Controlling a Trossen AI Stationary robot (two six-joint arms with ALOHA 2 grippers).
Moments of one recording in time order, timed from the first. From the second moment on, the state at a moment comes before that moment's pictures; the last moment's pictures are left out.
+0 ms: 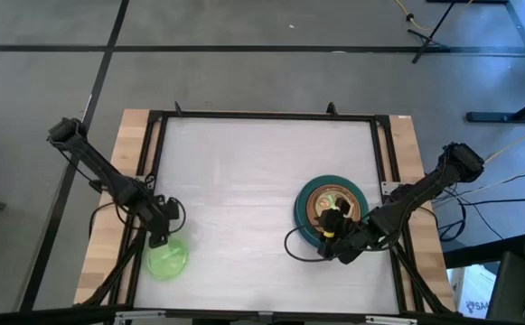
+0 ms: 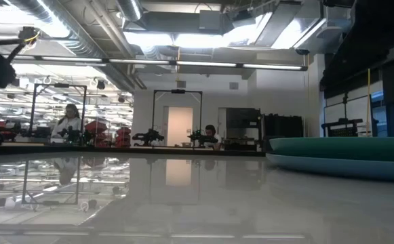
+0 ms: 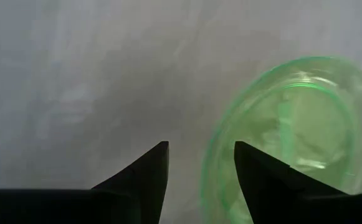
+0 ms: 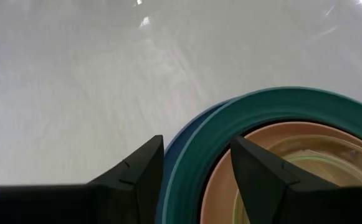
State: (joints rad) left arm -0.69 0.85 0.39 -0.78 0.01 -1.04; right arm 0.65 1.40 0.89 -0.57 0.60 0.91
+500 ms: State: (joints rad) left arm -0.69 0.85 0.30 -0.60 0.05 -1.04; right arm 0.65 1.40 0.89 -0.57 0.60 0.91
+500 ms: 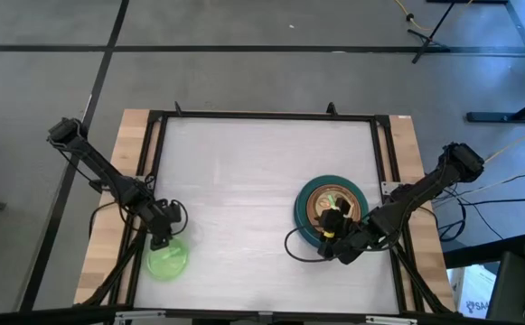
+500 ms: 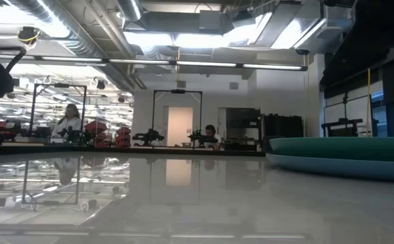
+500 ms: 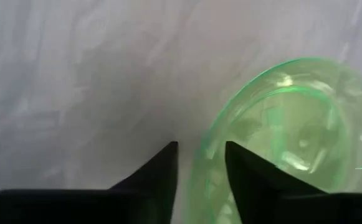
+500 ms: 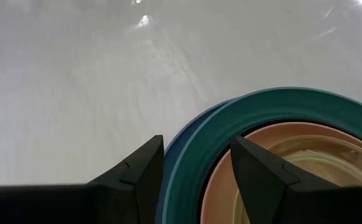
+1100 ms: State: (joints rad) left arm -0.68 0.85 0.30 -0.42 -0.06 -0.92; right arm 0.65 1.40 0.89 -0.41 0.66 0.79
